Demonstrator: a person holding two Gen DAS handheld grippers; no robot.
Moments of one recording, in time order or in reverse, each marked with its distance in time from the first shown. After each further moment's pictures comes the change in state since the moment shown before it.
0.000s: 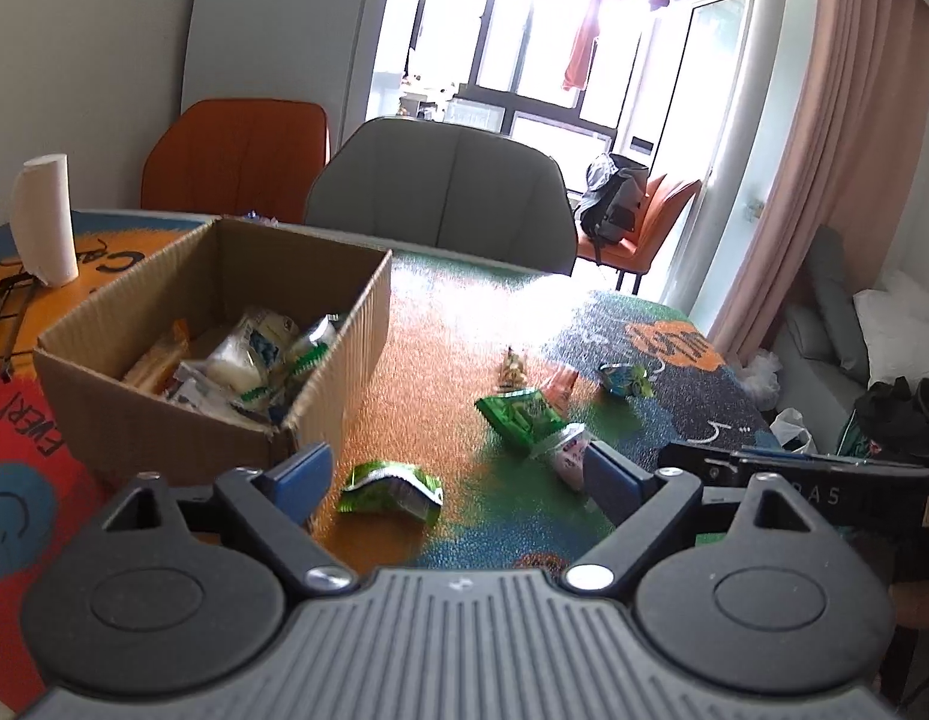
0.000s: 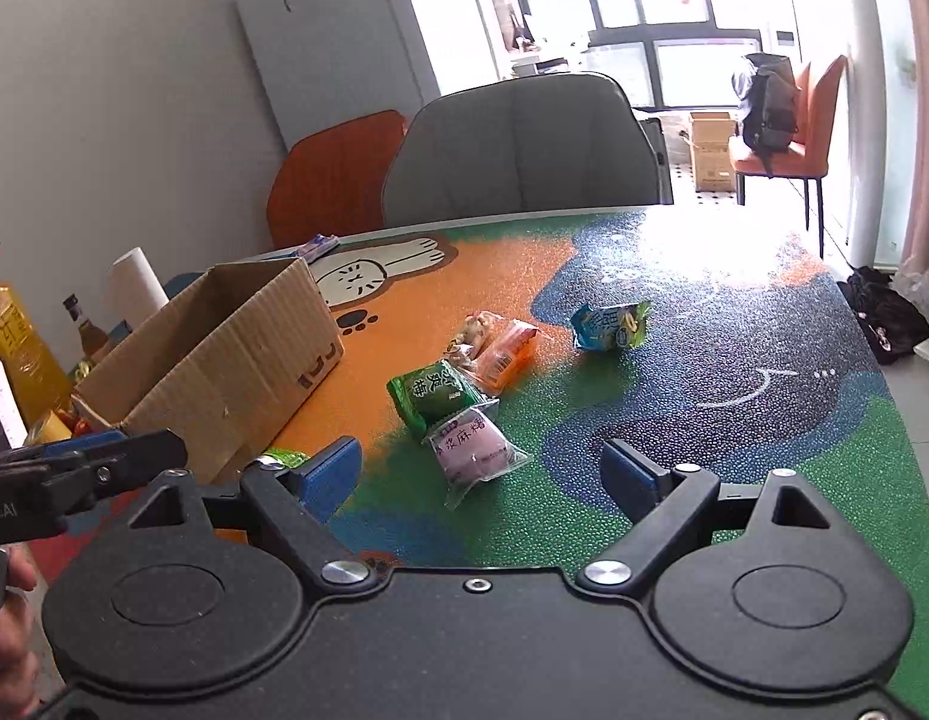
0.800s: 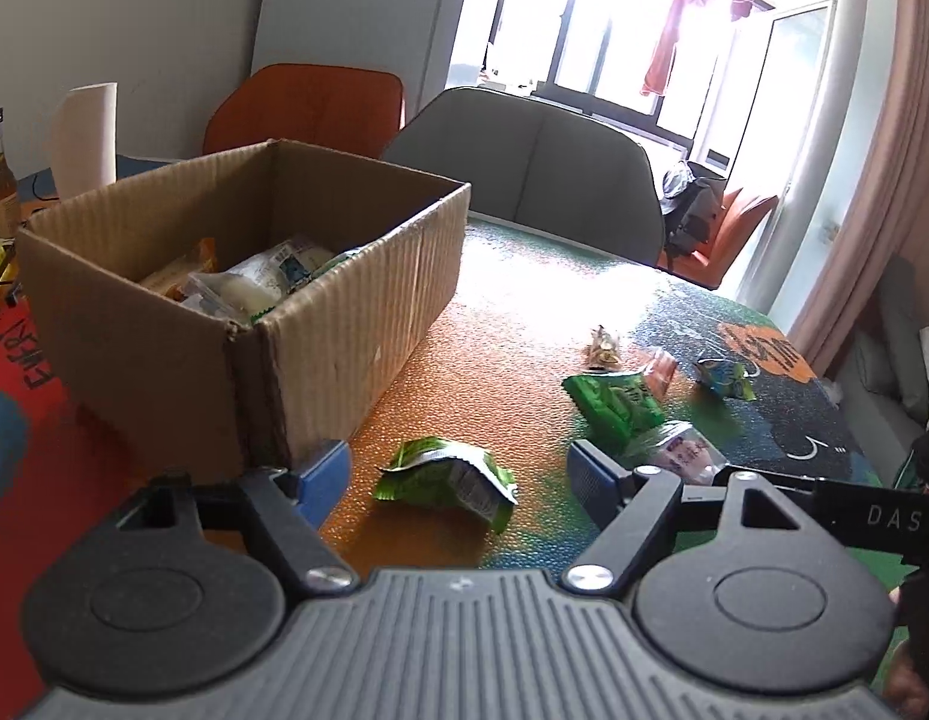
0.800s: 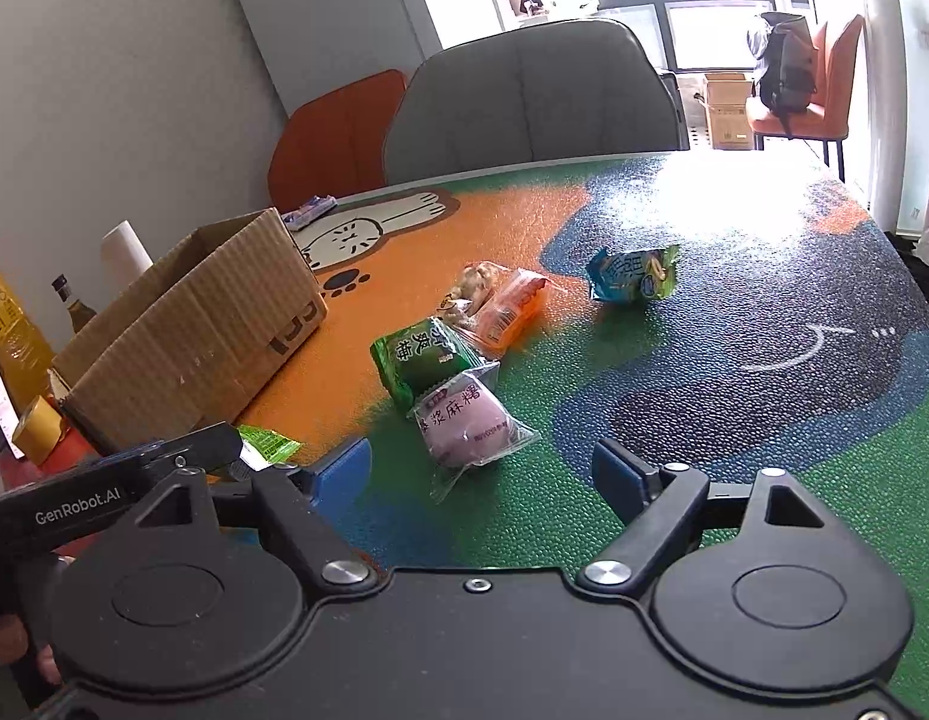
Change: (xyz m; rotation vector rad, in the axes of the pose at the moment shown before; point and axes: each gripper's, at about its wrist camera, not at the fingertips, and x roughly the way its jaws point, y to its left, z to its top) left arm 0.057 0.022 -0.024 -0.099 -0.011 0.125; right arm 0.045 -0.008 -0.008 0.022 0.076 0.033
